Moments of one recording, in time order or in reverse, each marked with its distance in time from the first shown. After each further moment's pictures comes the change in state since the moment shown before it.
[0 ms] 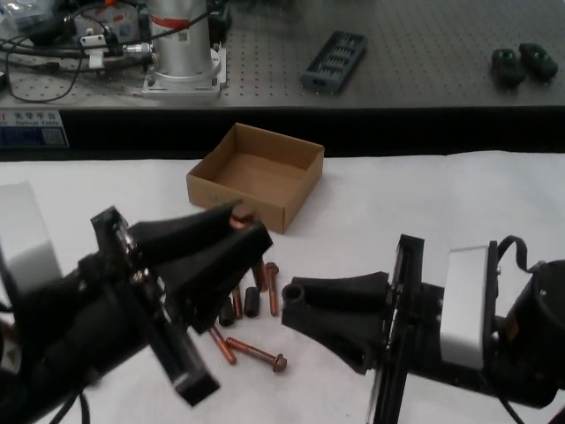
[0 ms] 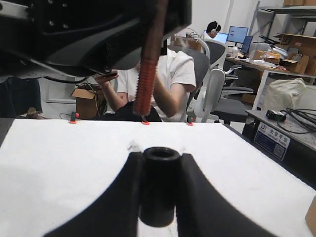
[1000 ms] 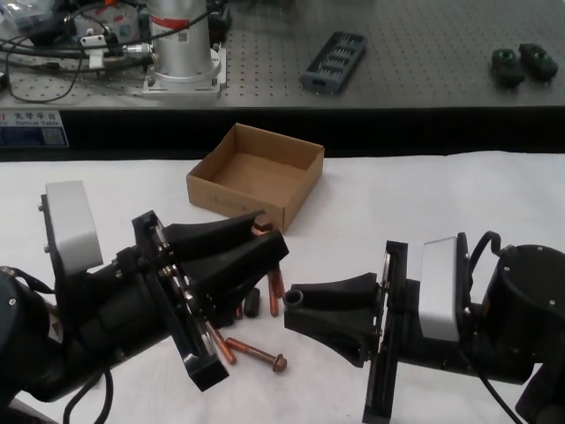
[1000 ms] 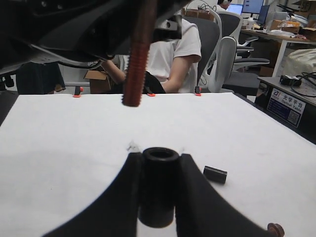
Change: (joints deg) left arm 3.2 15.4 -4.5 -11.0 8.8 -5.3; right arm -4.4 8.7 -4.1 1.2 -7.4 0.0
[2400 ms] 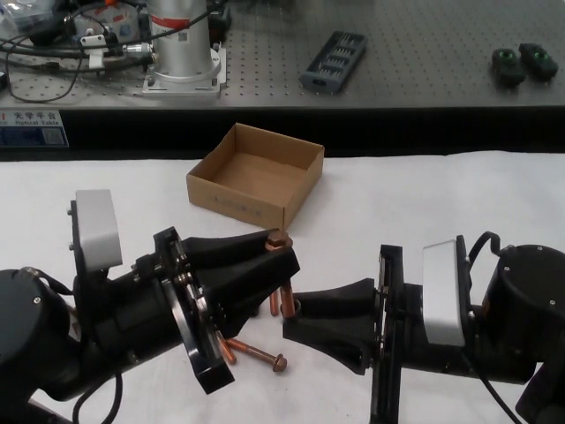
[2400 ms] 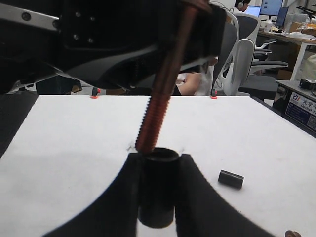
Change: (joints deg) left arm 0.0 4.5 -1.2 -0.7 2.7 -4.3; right arm 0.0 0.0 0.0 0.0 -3.3 0.2
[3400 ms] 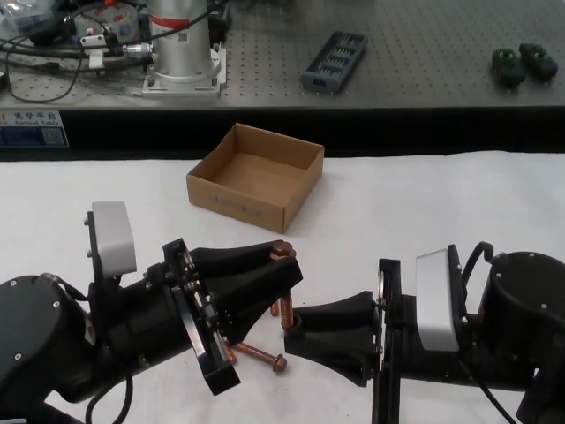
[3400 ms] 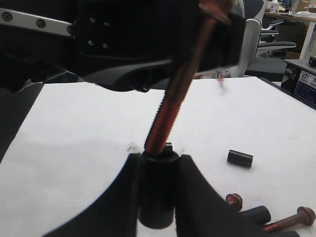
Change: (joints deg) left arm 0.0 5.3 -1.0 -2.3 0.8 -0.3; right arm 0.0 0.4 0.3 2.7 -0.1 0.0
